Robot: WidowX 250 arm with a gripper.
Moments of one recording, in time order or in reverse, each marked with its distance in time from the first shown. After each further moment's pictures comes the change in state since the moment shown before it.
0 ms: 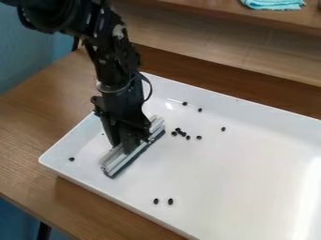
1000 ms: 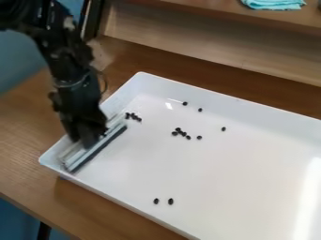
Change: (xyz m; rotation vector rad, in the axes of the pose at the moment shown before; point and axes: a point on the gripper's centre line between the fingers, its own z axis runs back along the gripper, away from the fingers) arm -0.024 0.036 0.007 -0.028 0.020 0.043
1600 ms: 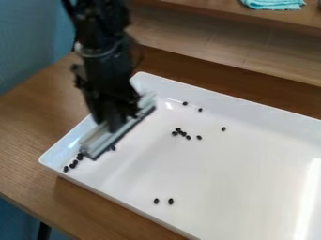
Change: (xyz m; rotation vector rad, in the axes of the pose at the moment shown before) arm 0.017 -0.067 0.064 -0.008 -0.123 -0.070
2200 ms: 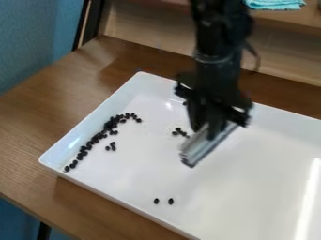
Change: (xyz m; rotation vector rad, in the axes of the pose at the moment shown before) arm 0.064 -0.105 -0.015 -0.102 0.015 -0.091
